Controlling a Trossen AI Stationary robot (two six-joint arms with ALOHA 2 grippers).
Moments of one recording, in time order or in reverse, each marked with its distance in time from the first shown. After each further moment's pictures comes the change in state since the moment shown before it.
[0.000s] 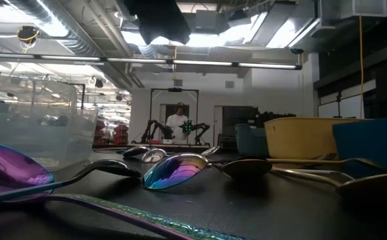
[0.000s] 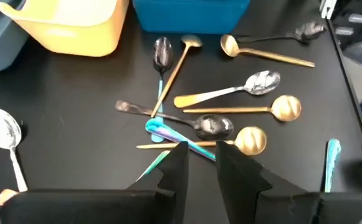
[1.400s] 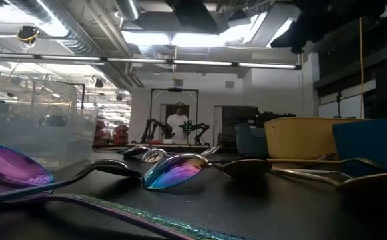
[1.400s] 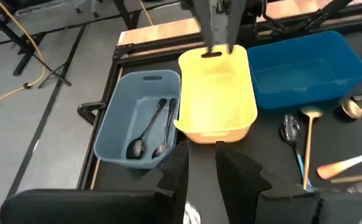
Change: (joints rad) left arm 0.428 0.086 0.408 -0.157 0.129 0.552; right arm -0.980 -0.244 0.000 -0.220 -0.074 -0.065
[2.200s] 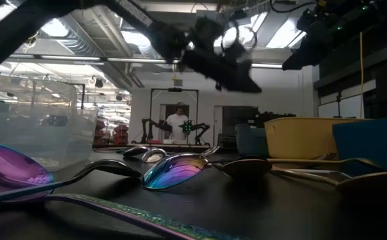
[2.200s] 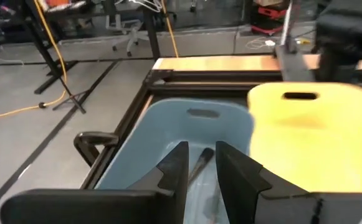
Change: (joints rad) left arm 0.154 0.479 0.000 0.760 0.107 -0.095; right arm -0.413 -0.029 0.000 -0.112 -0.035 -0.032
